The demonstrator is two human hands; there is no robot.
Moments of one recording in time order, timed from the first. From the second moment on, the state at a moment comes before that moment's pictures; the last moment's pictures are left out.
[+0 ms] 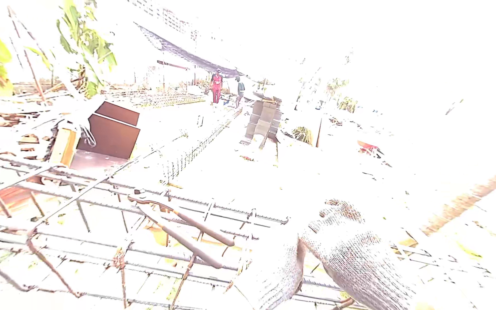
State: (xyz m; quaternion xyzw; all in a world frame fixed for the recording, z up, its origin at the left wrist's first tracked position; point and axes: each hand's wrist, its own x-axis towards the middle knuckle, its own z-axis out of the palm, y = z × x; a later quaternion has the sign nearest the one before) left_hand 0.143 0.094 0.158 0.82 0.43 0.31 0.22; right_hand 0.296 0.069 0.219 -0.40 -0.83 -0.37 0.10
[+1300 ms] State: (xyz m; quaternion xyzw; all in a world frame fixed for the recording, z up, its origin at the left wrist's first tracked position) left_hand 0.154 0.128 0.165 0.83 0.46 0.27 0.15; right_hand 0.320 0.063 0.187 -0.60 -0.79 0.13 -0.01
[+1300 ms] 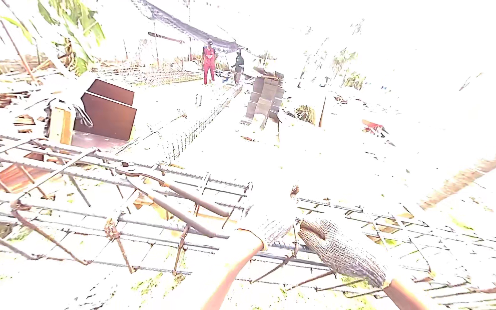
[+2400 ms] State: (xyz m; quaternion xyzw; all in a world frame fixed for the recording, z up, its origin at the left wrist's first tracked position) left_hand 0.136 0.097 0.257 0.92 0.35 -0.02 0.17; right_hand 0.309 0.058 0.191 -0.58 -0.81 0.08 0.04
